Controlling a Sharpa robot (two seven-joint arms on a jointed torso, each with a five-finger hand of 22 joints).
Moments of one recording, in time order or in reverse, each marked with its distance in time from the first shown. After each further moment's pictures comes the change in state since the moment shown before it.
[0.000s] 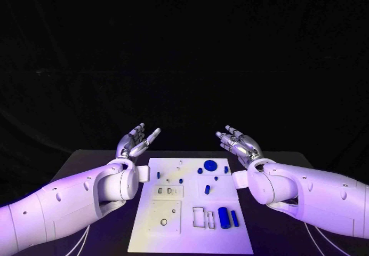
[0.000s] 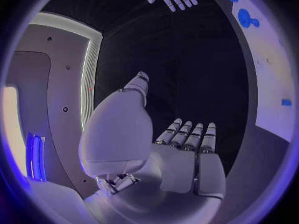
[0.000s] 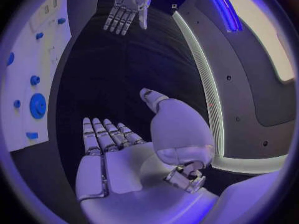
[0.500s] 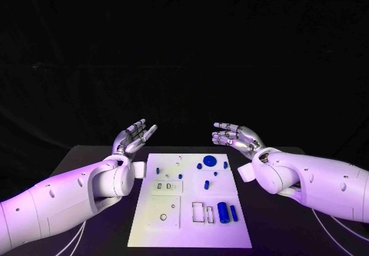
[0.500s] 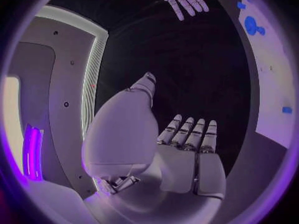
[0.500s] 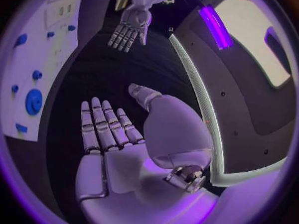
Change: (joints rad) left arm 0.001 -0.024 0.000 0.007 0.017 0.066 0.017; left_hand 0.078 0.042 0.059 0.010 -0.006 0.119 0.005 0.037 0.024 0.115 0.045 0.019 0.013 0.137 0.038 0.044 0.030 0.030 0.075 0.025 0.032 0.018; right arm 0.046 -0.004 -0.036 -0.092 -0.188 0.186 -0.029; right_hand 0.165 -0.021 0.075 -0.123 -0.045 0.325 0.021 0.101 0.080 0.436 -0.023 0.090 0.036 0.424 -0.044 0.127 0.070 0.062 0.283 0.011 0.129 0.066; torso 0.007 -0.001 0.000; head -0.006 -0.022
